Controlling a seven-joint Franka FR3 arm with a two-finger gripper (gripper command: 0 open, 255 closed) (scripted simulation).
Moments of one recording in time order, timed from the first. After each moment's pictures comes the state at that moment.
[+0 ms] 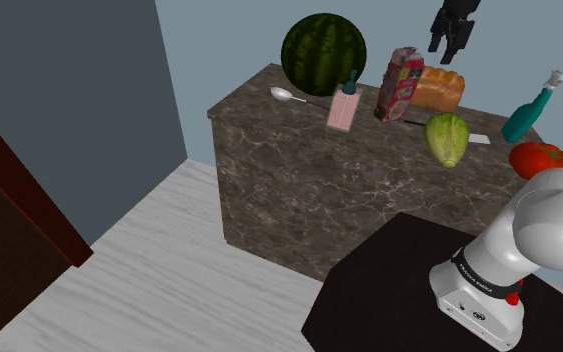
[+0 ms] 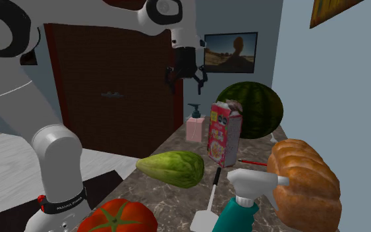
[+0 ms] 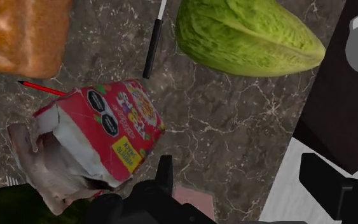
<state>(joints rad) 0.12 -0.38 -0.41 -1.93 -0.26 1.57 -1.10</state>
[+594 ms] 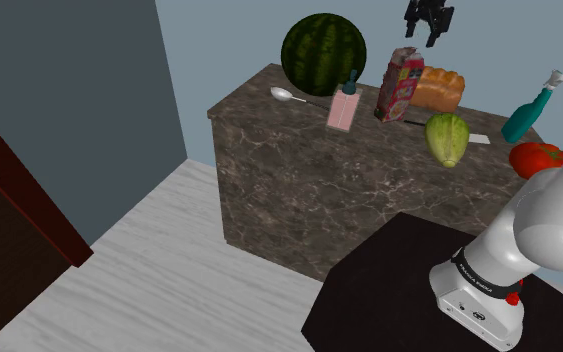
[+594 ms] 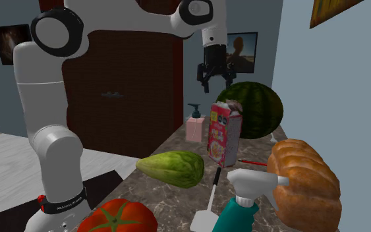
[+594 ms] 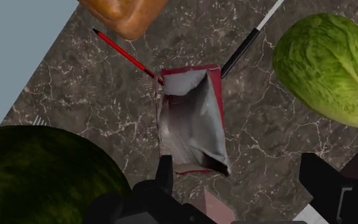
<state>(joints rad) 0.15 0.00 -0.56 -1.55 -0.15 1.59 -1.64</state>
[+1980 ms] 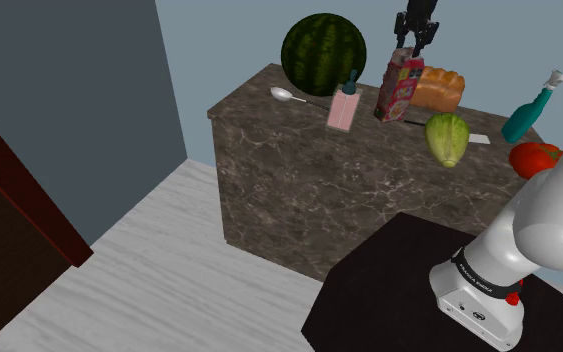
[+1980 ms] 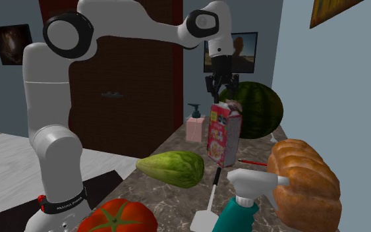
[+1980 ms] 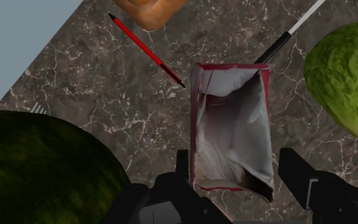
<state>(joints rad) 0.13 0.08 -0.57 -1.56 -0.12 1.68 -1.75</state>
